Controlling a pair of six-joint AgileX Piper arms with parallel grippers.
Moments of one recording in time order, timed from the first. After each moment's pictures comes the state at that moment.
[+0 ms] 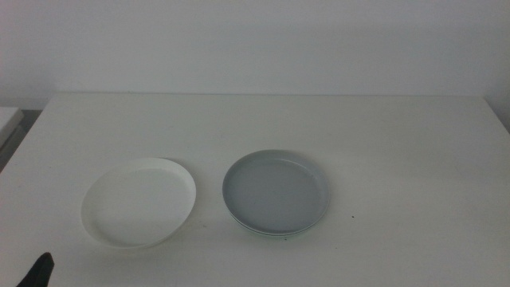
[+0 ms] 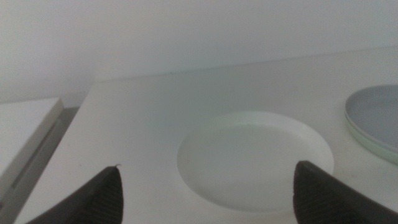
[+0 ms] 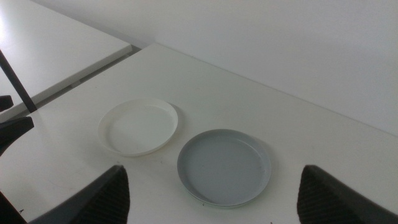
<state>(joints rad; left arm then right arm) -0.06 0.00 0.00 -0.15 0.26 0.19 0.36 0.60 -1.02 0.39 0.93 -0.32</state>
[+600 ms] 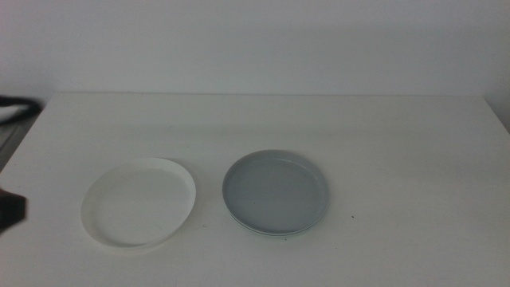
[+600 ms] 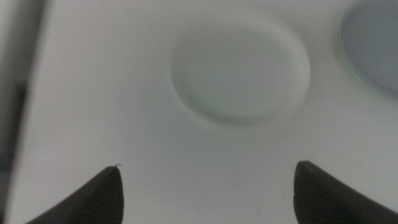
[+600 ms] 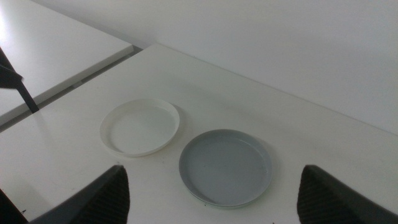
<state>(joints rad) 0.10 0.70 -0.82 -0.18 1.06 0.18 0.36 0.60 -1.02 0.39 0.93 -0.32</state>
